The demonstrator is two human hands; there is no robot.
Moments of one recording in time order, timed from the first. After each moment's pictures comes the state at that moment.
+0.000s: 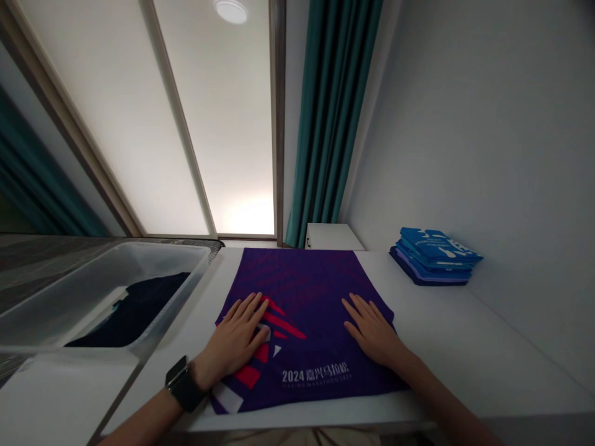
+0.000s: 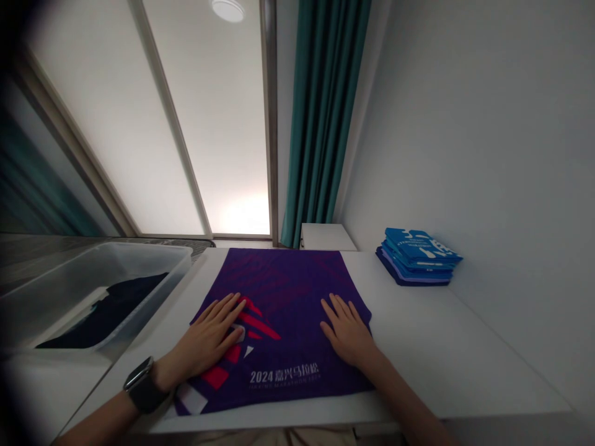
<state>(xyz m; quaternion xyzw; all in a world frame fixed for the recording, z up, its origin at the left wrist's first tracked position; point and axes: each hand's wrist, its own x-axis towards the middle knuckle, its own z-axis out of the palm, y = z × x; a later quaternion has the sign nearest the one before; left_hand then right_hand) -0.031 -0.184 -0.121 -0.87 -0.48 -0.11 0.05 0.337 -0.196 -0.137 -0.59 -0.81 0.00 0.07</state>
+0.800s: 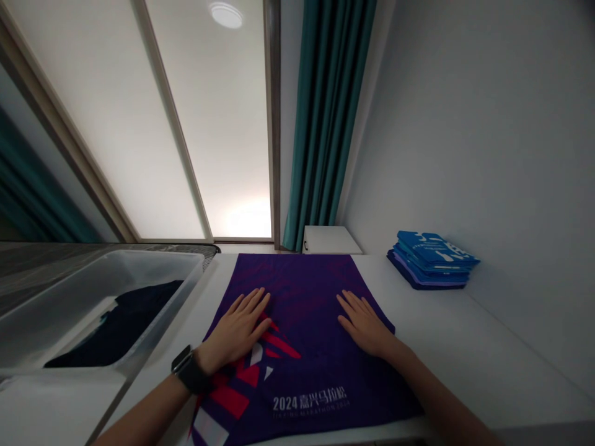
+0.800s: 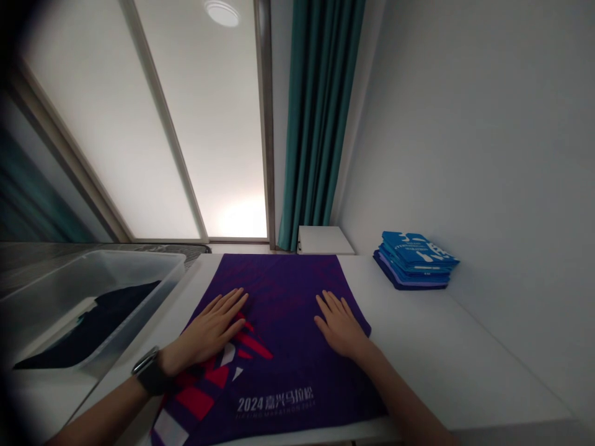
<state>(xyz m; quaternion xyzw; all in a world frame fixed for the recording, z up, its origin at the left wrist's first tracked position) -0.022 -0.148 -0.111 -0.88 -0.47 -0.08 0.01 0.330 -0.169 -0.118 -0.61 -0.79 0.07 0.05</state>
